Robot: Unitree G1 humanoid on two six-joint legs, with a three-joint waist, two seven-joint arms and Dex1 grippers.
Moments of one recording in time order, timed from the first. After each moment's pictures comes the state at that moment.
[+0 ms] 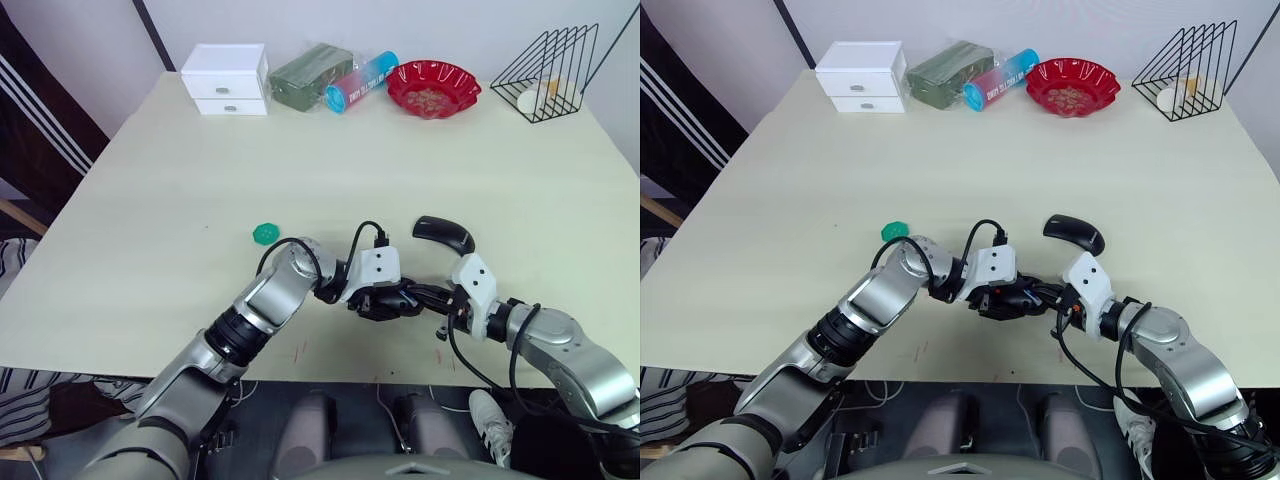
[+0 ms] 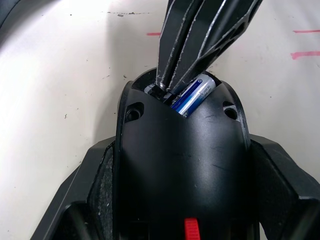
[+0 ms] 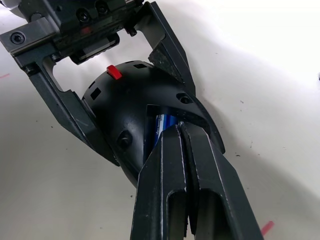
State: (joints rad) left arm -0.64 0.43 -0.57 -0.06 0.04 0.56 -1.13; right arm -0.02 -0.58 0.16 -0.51 0.38 0.63 0.60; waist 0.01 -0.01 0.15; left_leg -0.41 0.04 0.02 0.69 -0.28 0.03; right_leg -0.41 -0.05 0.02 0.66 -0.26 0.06
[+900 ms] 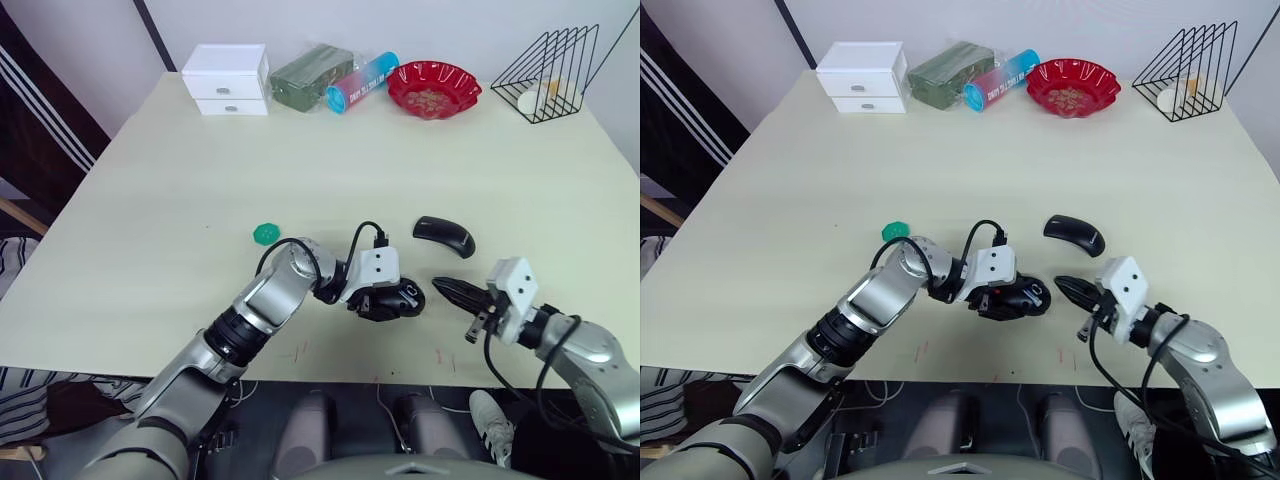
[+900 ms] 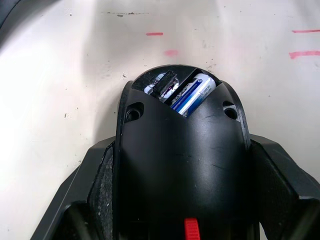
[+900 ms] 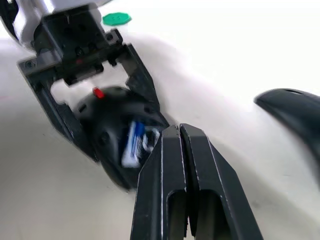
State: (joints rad) left arm -0.64 0.44 -0.57 -0.06 0.04 0.55 -1.13; right arm 0.17 -0.58 -0.06 -0.49 0.40 0.29 0.74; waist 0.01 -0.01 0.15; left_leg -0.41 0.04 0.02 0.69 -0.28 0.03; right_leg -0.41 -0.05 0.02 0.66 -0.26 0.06
